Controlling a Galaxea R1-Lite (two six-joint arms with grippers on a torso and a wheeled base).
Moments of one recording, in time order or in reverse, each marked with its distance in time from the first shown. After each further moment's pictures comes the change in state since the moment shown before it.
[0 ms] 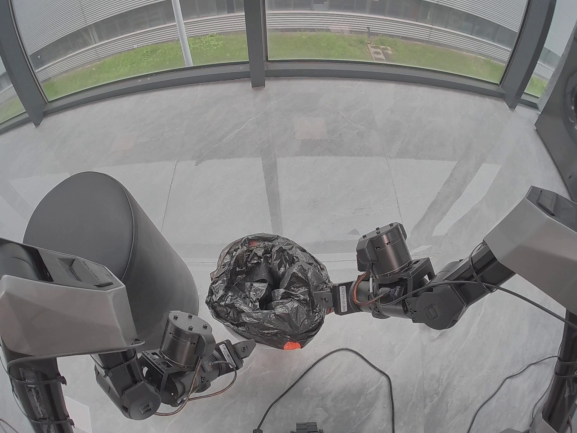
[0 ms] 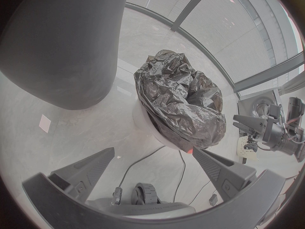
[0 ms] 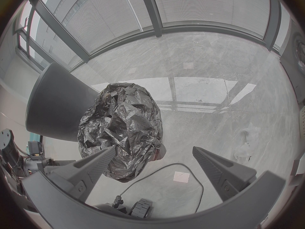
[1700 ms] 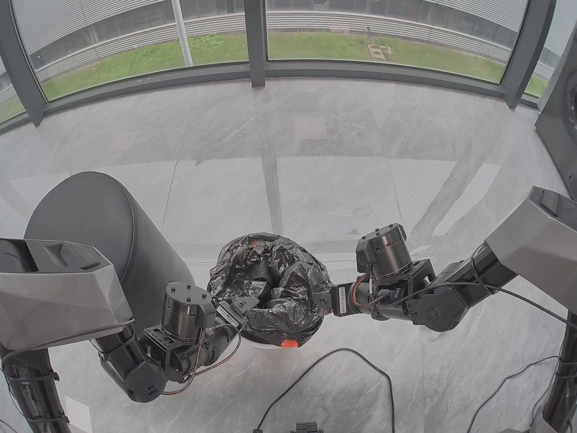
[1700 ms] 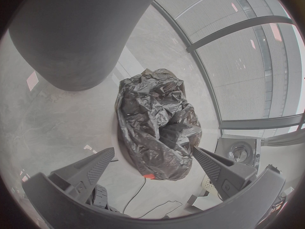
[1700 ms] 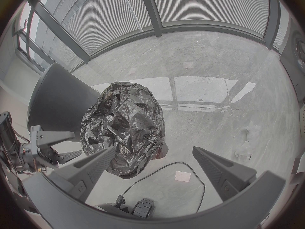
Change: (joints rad) left arm 0.029 -0.024 -0.140 -0.006 -0.039 -0.354; right arm 0.011 -0.010 0.010 0.000 -0.001 0.017
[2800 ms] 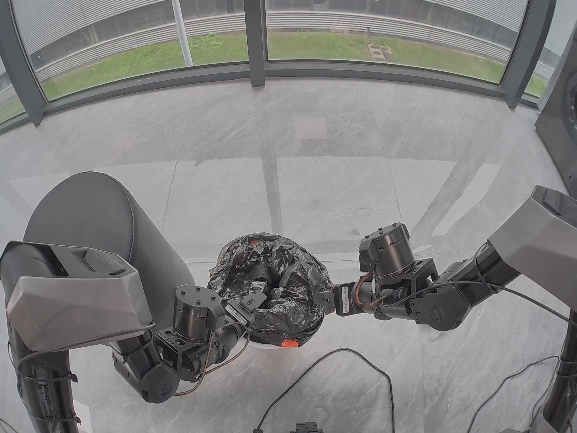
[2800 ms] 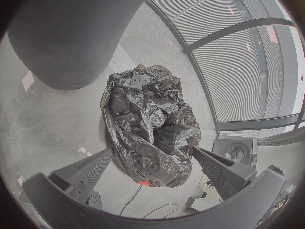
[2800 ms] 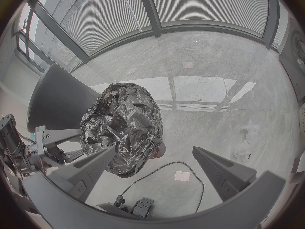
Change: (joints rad) left arm -0.010 0.085 -0.041 -0.099 0.010 0.003; right arm -0.009 -0.010 0.012 0.000 0.000 0.000
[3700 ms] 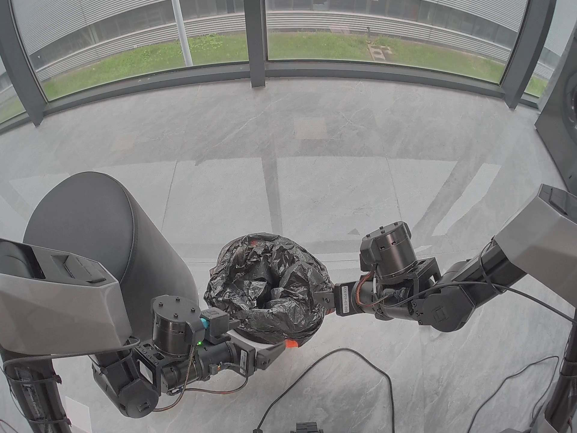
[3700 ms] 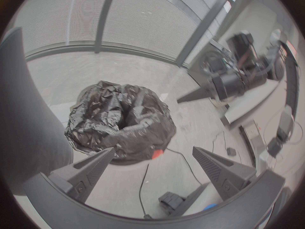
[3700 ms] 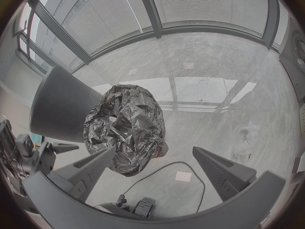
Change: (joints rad) left arm -0.010 -0.079 0.166 -0.110 -0.242 1.050; right arm 0.010 -0.023 0.013 0.000 -0.001 0.007
